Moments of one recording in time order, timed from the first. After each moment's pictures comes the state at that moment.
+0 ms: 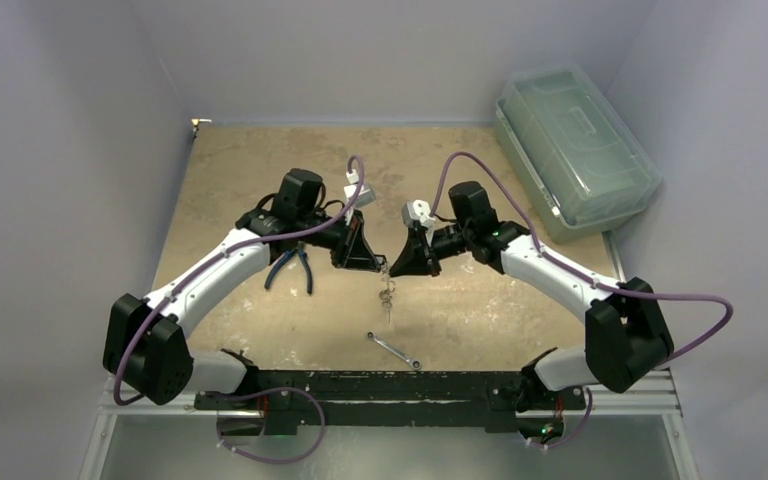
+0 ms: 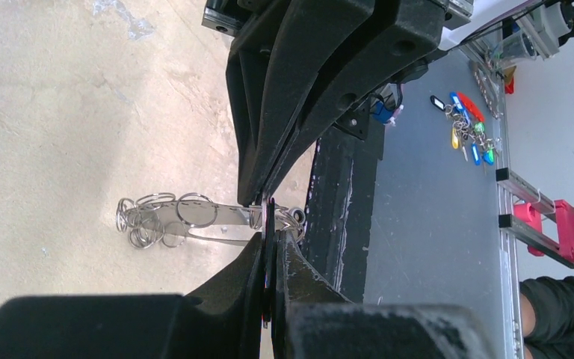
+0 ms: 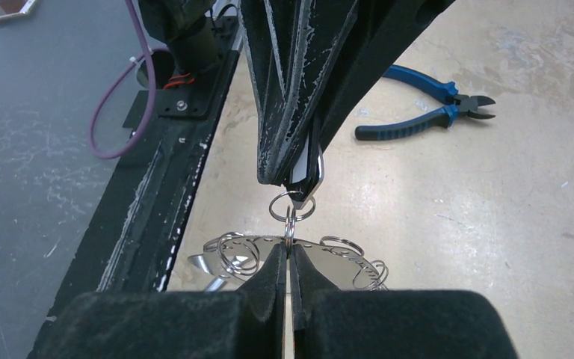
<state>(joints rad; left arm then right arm) -0.50 1.34 1.03 -0.40 0.98 -0.01 0.55 1.41 0.92 -0.16 -1.11 -0.47</state>
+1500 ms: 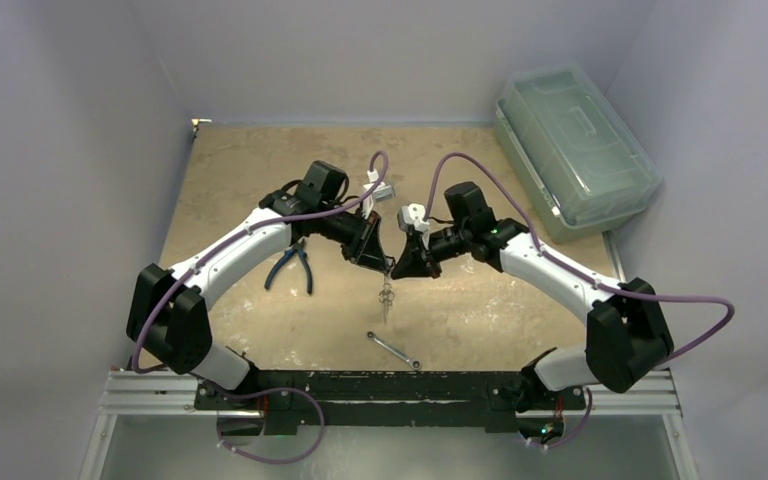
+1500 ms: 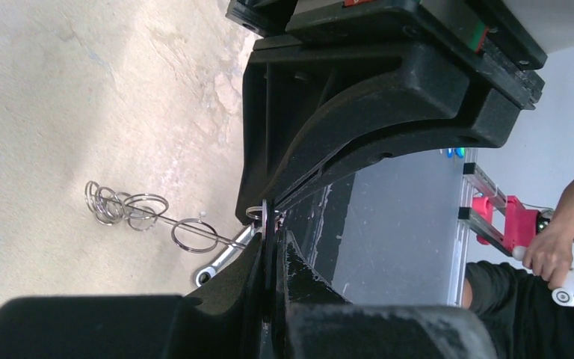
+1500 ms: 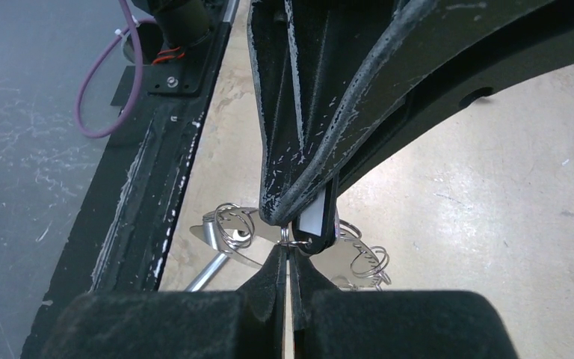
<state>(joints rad) -0.56 1.51 1.21 -0.59 0.94 -0.04 0.56 1.41 0.96 -0.29 -1.03 -0.54</state>
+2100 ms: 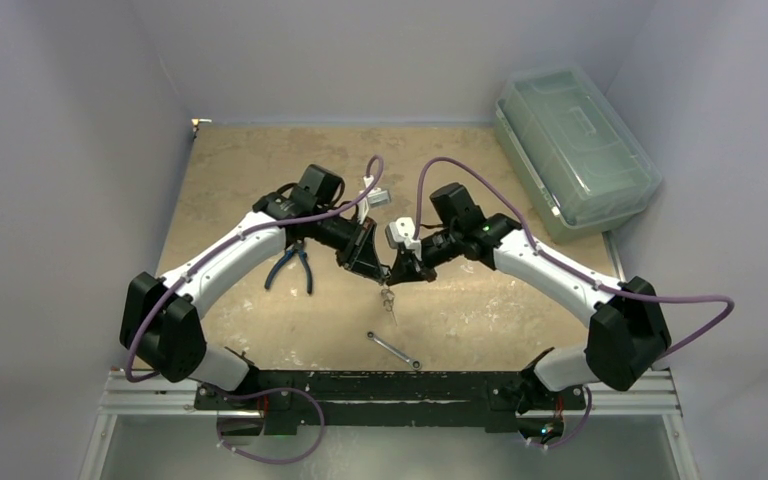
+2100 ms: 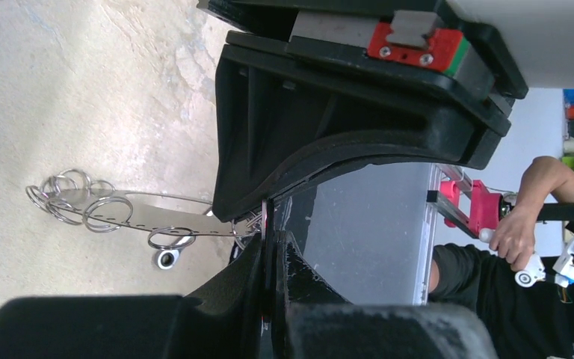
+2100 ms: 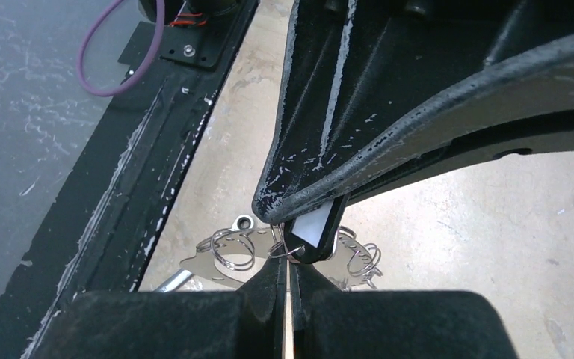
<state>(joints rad) -0.56 1.47 1.20 -0.68 1.00 -0.05 0.64 1.42 1.05 -0.48 -1.00 -0.78</state>
